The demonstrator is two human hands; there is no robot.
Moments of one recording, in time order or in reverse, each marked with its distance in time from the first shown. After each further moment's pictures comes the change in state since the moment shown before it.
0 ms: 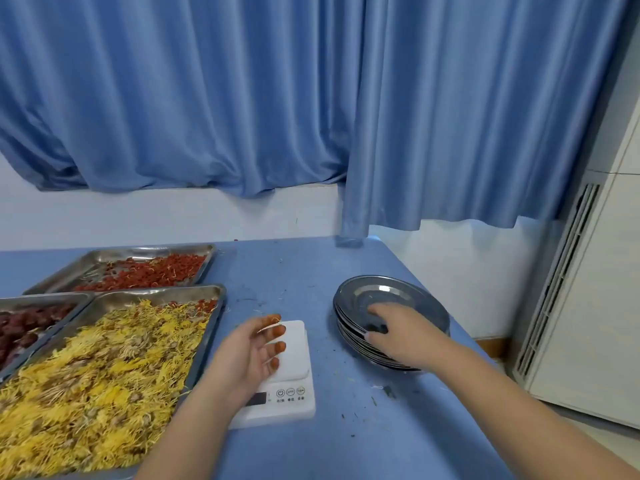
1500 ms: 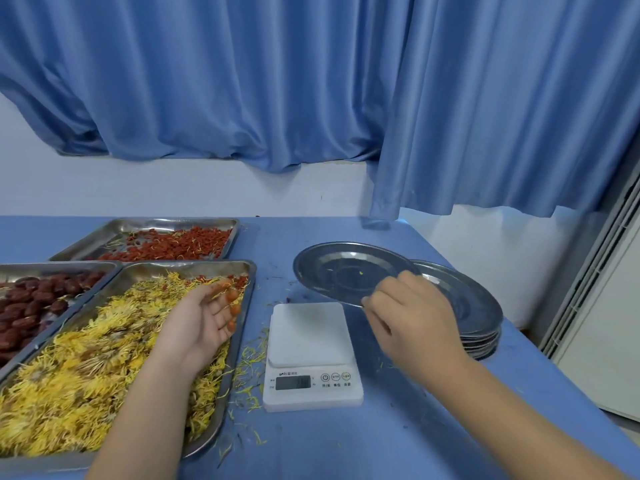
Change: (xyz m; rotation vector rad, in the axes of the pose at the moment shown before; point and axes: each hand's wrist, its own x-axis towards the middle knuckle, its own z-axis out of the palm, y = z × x) left_hand 0.014 0.055 -0.103 -0.035 0.131 0.141; right_hand -0.007 -0.086 0.030 -0.319 0.879 -0.603
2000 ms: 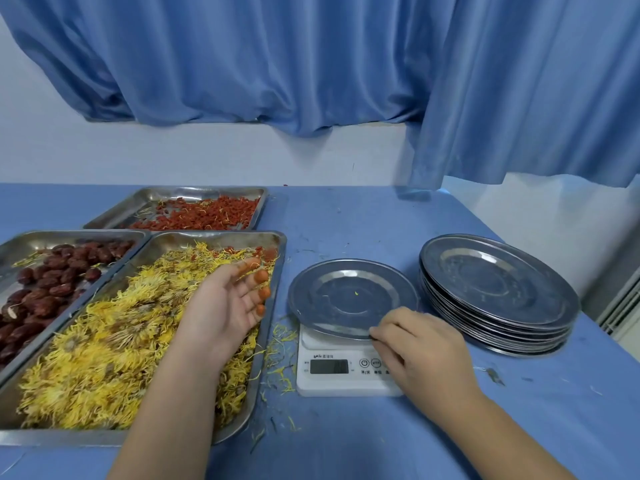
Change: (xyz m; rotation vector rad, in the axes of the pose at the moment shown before) left_hand -0.006 -0.004 -0.005 -0.012 0.002 0.054; right_hand -0.051 -0.038 0.049 0.230 -0.127 0.084
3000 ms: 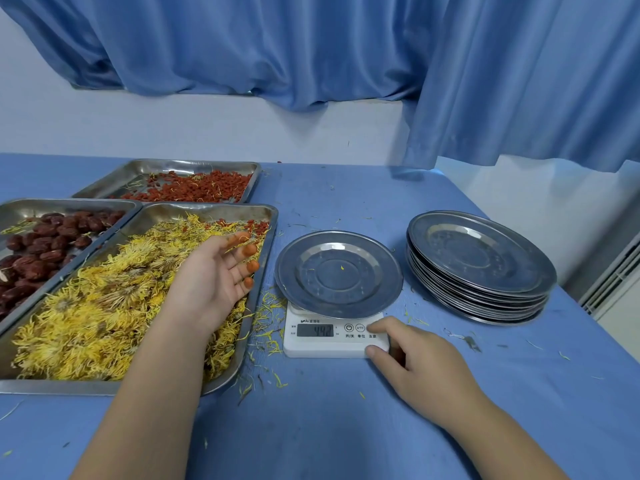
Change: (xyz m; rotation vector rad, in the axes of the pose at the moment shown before) left_hand -0.006 -0.006 -0.003 0.024 0.018 -0.003; right_hand -0.043 -0.009 -0.027 0.223 -0.557 0.483
